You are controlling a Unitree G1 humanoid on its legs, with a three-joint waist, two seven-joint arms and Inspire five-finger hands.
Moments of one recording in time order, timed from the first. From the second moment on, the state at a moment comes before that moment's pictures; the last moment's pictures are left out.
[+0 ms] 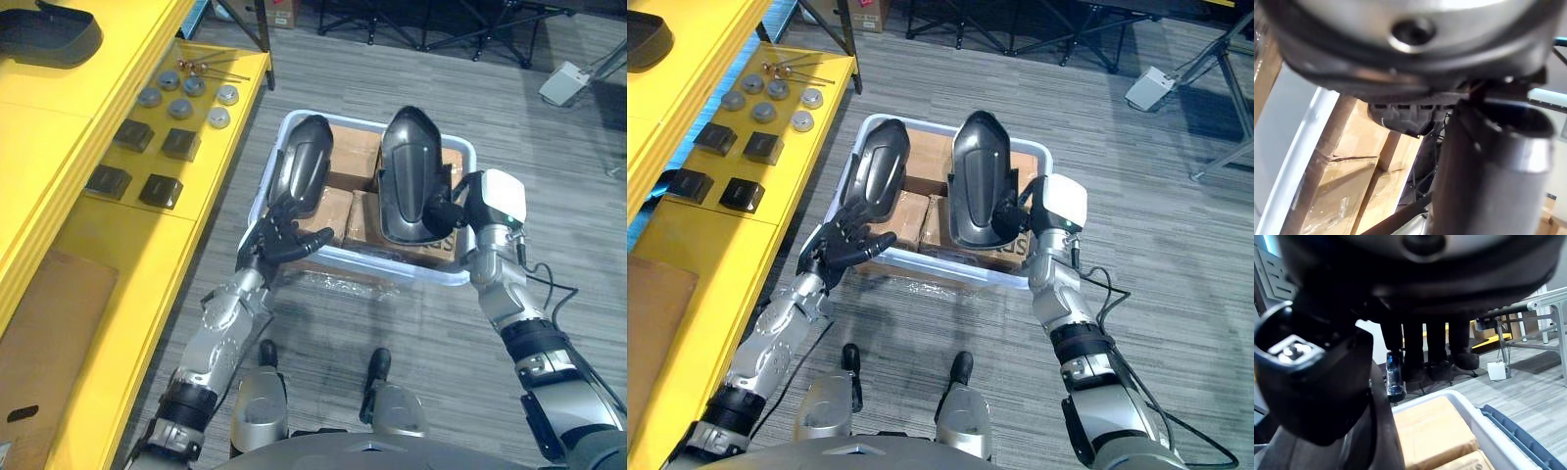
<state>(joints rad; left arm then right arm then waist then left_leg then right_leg) -0.16 0.25 -0.21 0.13 -0.59 0.05 -0.02 -0.47 -0.49 0.18 0.50 -0.62 0.16 -0.41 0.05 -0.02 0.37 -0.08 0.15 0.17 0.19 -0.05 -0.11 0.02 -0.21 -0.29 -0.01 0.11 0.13</state>
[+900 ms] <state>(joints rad) -0.46 0.24 -0.39 0.37 -1.03 0.24 -0.01 -0.58 -0.43 0.33 0.52 -0.78 -0.02 -0.45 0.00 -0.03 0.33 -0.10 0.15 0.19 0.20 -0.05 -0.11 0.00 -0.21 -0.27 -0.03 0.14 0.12</state>
